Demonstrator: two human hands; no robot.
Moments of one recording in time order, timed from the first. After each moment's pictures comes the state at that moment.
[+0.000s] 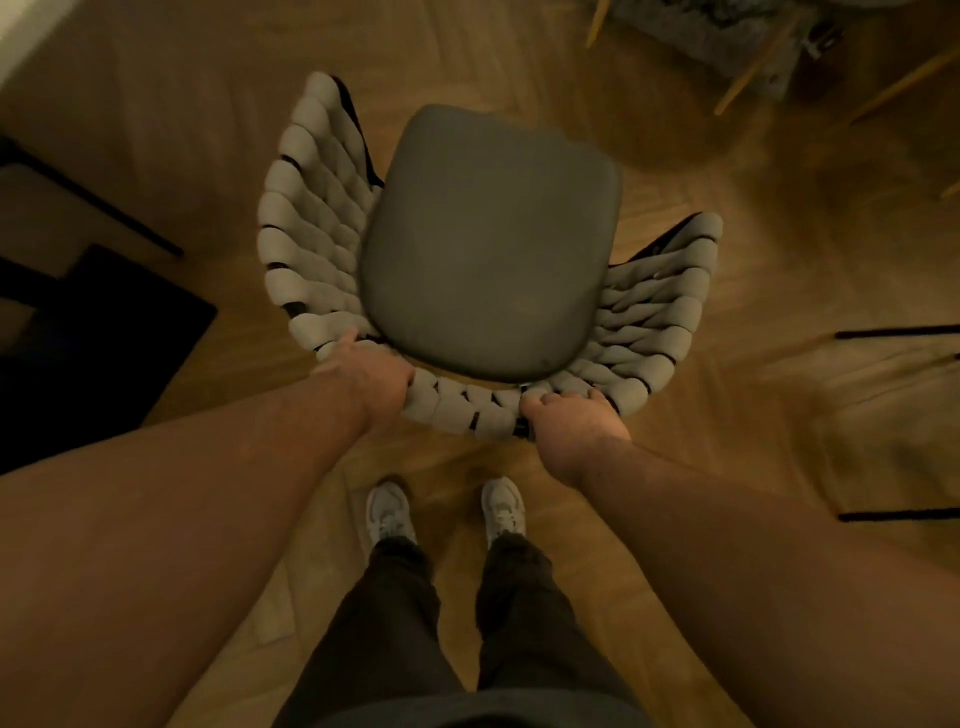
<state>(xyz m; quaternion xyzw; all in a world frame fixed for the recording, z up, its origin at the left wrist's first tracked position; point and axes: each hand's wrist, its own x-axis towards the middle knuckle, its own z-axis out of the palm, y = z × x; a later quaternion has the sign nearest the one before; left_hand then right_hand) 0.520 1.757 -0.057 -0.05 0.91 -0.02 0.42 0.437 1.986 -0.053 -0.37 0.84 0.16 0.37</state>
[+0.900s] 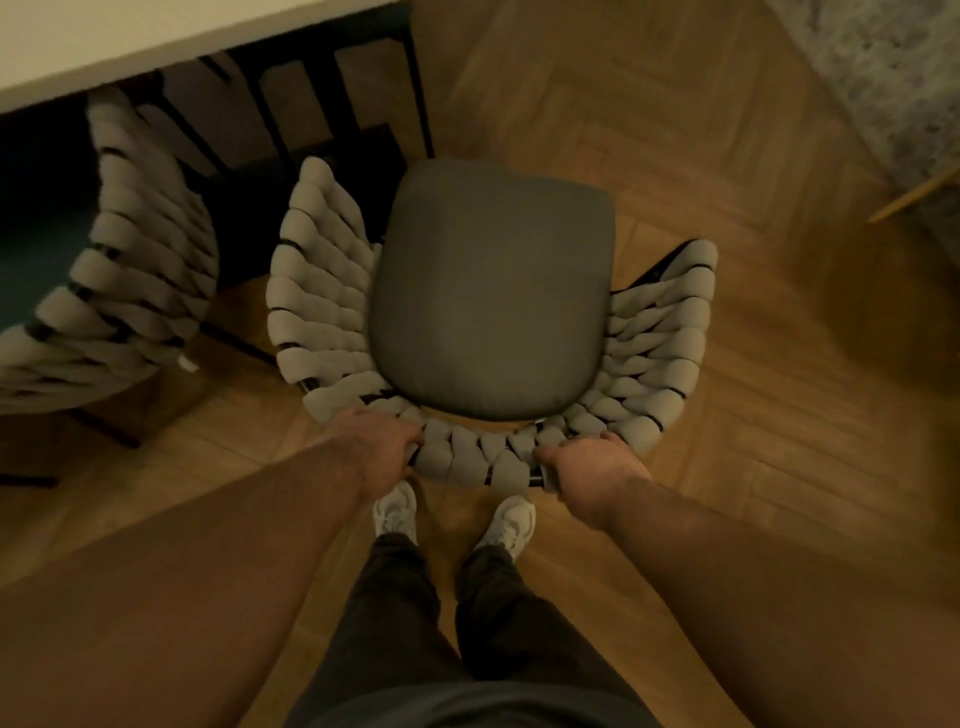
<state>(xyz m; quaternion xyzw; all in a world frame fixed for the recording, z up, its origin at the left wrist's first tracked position) 0.757 1.873 -0.040 -0.41 0.82 0.24 0.33 0.507 1.973 -0.039 -0.65 0.63 0.27 0.32</state>
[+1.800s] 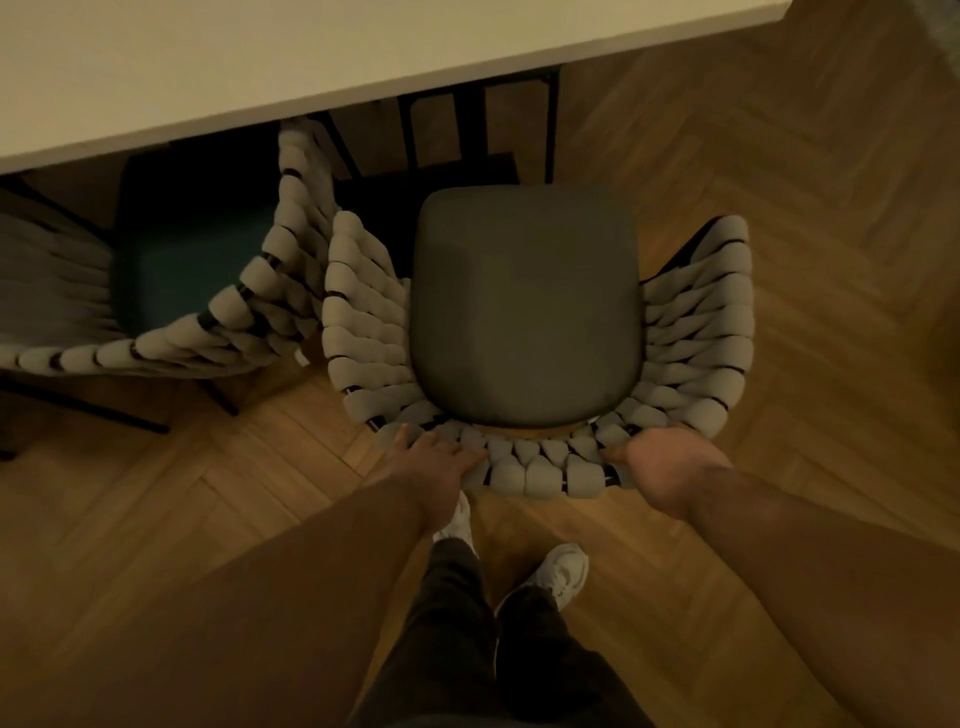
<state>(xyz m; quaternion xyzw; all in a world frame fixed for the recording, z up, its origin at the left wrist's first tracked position) 0.815 1.853 -0.061 -0.48 0.76 0.26 0.35 0.520 1.852 -0.039 -0.74 0.52 0.36 0.22</state>
